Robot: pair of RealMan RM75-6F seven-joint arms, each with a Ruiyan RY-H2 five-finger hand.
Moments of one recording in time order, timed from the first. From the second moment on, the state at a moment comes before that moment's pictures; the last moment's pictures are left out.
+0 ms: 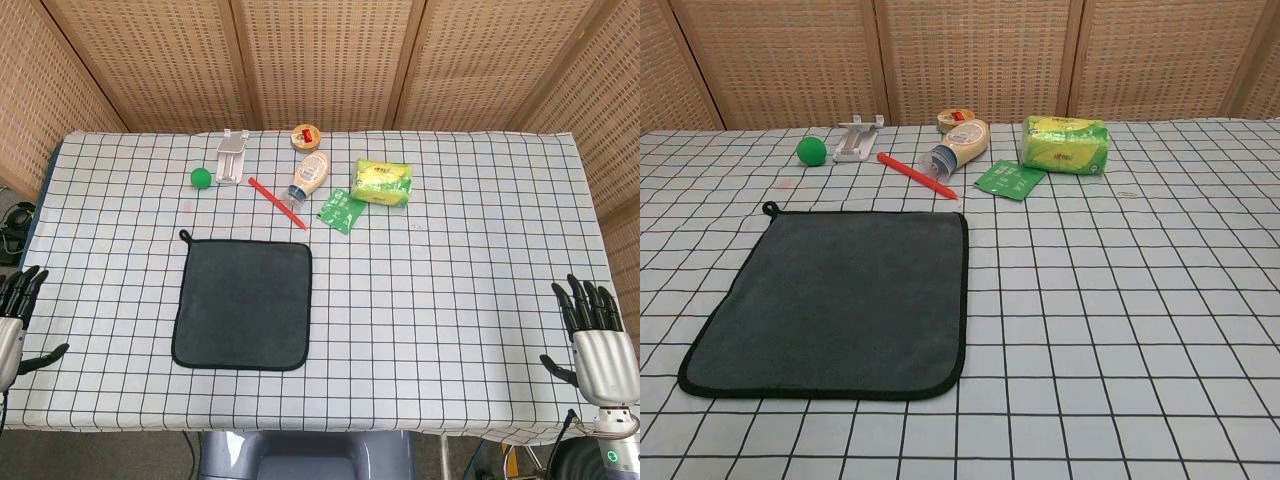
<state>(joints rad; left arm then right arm) -0.09 -1.12 -0.04 -1.59 1.52 1.51 0.03 0.07 -1.12 0.07 -1.62 -1.54 1.54 -0.12</state>
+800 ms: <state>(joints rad) -0.43 -1.15 -0.18 -1.69 1.40 1.08 0.20 0.08 -1.11 0.08 -1.62 -1.50 1.49 -0.10</state>
